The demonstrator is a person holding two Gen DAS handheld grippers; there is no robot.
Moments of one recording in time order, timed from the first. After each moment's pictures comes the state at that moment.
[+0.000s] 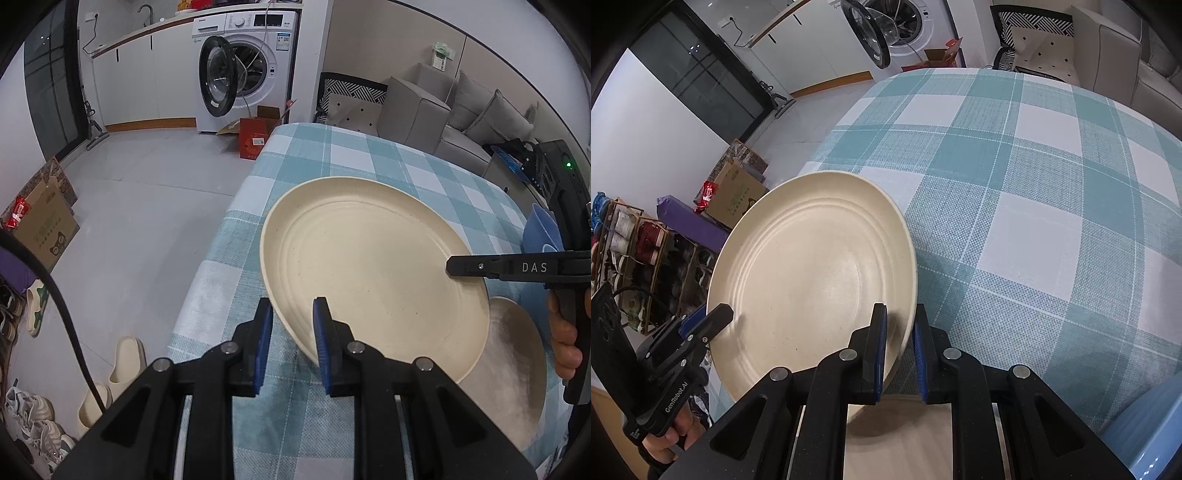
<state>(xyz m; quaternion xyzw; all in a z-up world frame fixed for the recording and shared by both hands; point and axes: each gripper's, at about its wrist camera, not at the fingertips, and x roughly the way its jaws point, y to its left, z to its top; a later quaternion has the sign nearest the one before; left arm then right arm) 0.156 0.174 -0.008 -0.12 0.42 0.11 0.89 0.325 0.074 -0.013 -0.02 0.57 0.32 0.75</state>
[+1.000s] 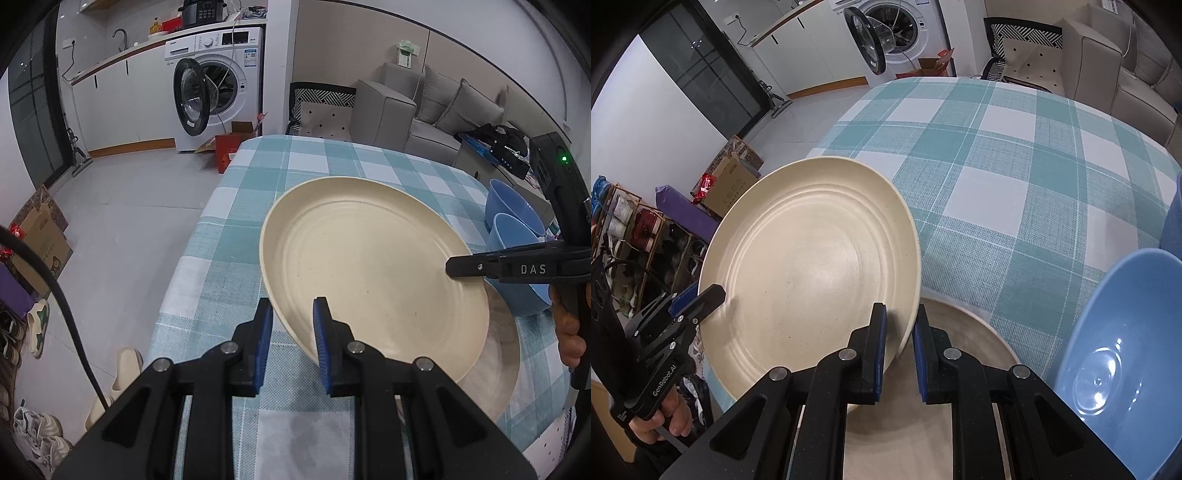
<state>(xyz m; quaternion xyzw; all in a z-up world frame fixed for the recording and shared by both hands) 0.121 0.124 0.019 -0.08 0.40 0.07 0.91 0.262 0.016 0.021 -0.05 0.56 0.31 0.77</state>
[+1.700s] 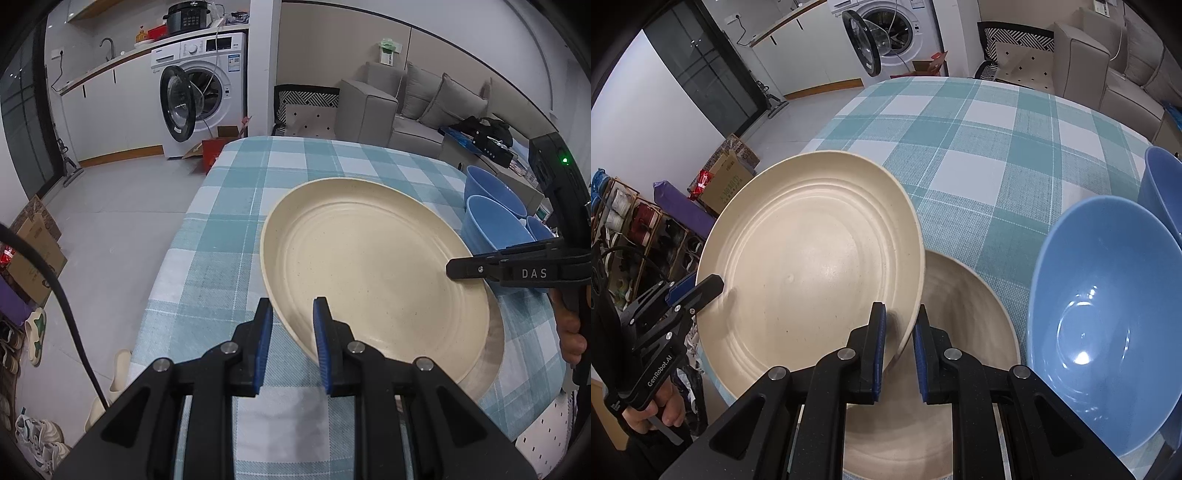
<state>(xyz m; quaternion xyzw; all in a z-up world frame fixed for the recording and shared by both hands) 0.100 0.102 0.022 -0.06 0.40 0.05 0.91 0.227 -0.013 0.026 -0.05 0.55 0.30 0.78</state>
